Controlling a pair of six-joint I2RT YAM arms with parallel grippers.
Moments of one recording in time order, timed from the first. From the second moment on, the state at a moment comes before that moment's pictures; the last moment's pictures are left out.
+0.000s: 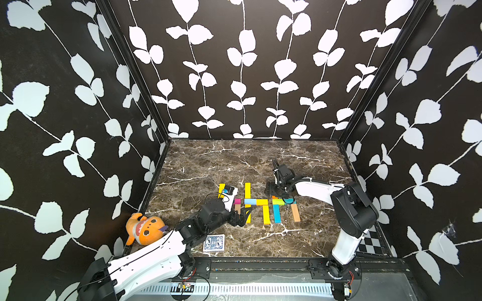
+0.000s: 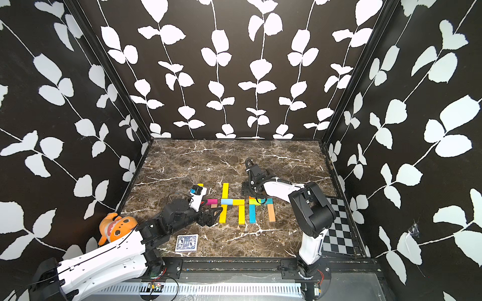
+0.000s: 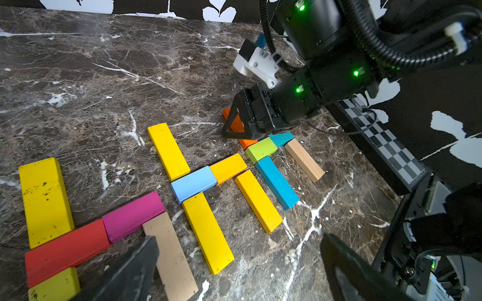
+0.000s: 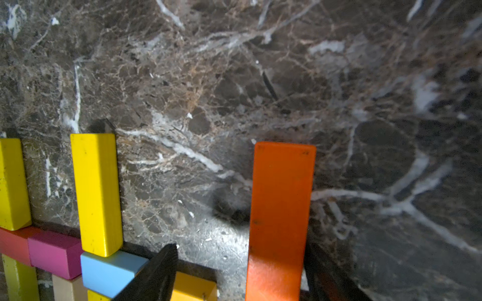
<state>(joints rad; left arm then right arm) -0.90 0.81 0.44 -0.07 -0.04 -0.40 0.58 1.80 1.07 -0.36 -0.08 0.61</state>
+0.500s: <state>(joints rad) -0.90 0.81 0.44 -0.07 -0.04 -0.40 0.55 1.94 1.25 -0.42 -0.02 0.55</state>
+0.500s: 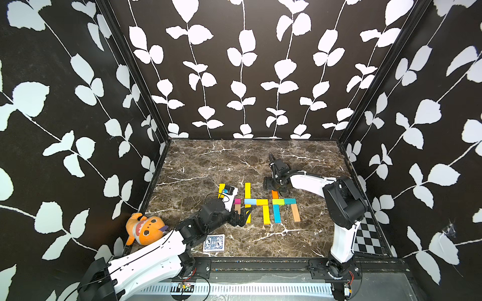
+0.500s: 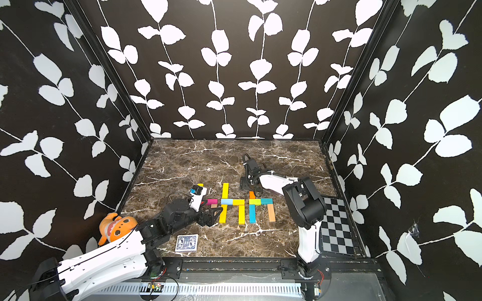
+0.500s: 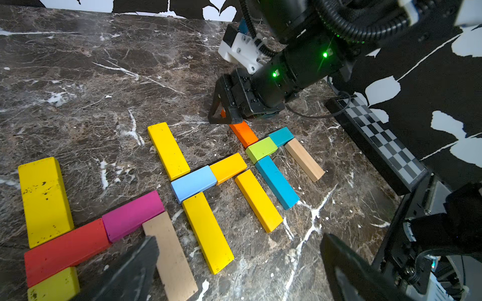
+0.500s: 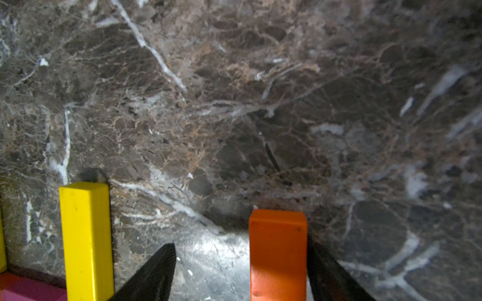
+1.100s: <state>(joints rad) -0.90 0.84 0.48 -0.09 -0.10 -0.38 0.53 1.67 1.12 -0.33 0.08 0.49</state>
